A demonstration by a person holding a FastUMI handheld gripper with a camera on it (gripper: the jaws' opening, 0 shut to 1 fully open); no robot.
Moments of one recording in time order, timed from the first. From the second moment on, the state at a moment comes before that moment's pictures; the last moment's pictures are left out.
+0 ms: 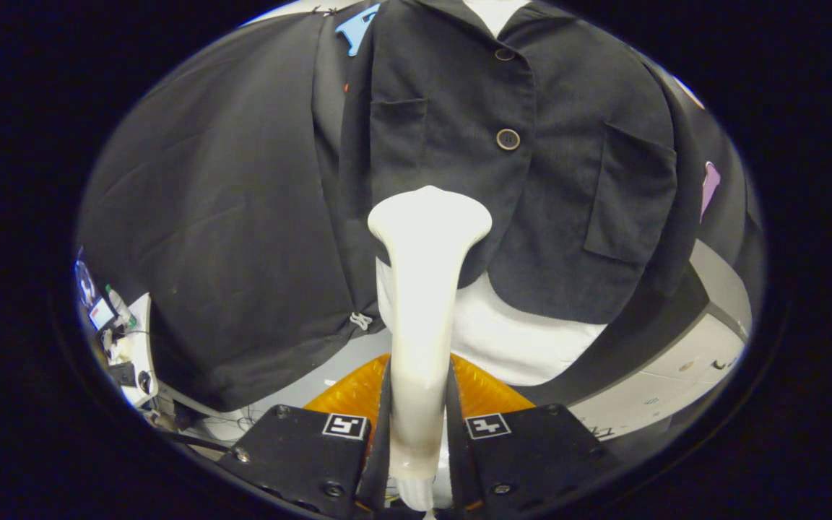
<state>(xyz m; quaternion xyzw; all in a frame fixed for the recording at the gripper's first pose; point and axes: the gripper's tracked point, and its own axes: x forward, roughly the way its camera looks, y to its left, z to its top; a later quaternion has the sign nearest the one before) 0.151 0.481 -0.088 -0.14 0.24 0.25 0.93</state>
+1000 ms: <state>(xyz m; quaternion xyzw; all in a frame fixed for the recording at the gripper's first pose) 0.067 0.215 -0.072 -0.03 0.23 0.15 0.96</state>
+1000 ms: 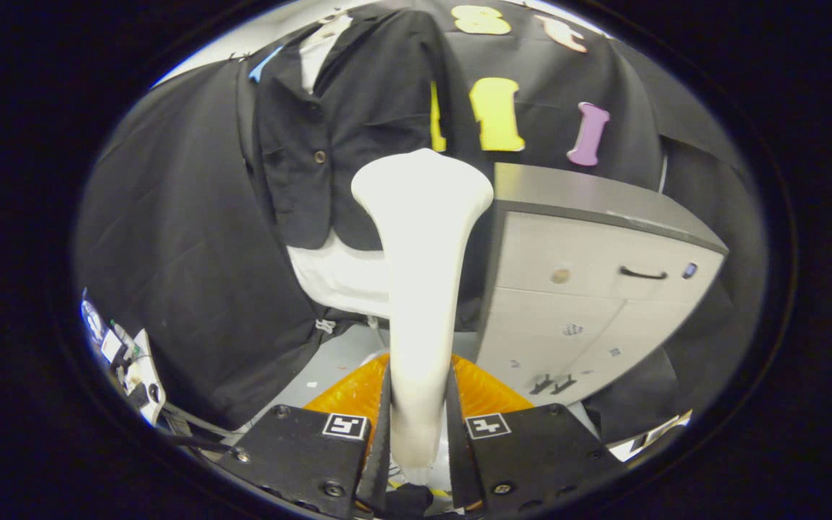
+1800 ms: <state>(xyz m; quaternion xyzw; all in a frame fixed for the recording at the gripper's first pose) -0.036 -0.019 -0.091 0.03 0.20 0.02 0.98</state>
